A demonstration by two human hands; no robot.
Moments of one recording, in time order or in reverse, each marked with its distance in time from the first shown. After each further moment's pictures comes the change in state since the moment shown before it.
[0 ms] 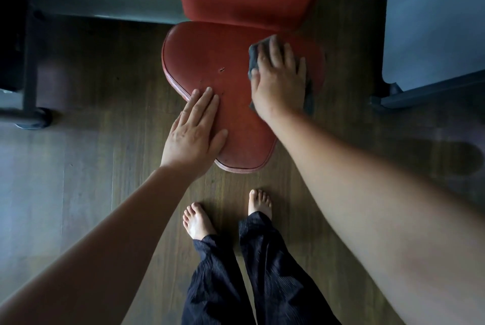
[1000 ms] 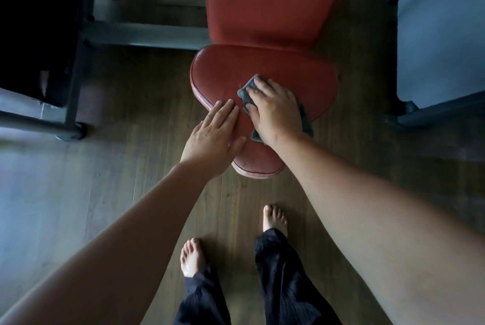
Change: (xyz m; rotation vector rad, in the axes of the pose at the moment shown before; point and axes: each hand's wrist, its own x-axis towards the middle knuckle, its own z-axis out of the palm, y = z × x) left_hand 0.003 0.005 -0.017 0.093 -0.078 -0.011; right_hand -0.033 -0.024 0.006 0.204 0.084 -0.248
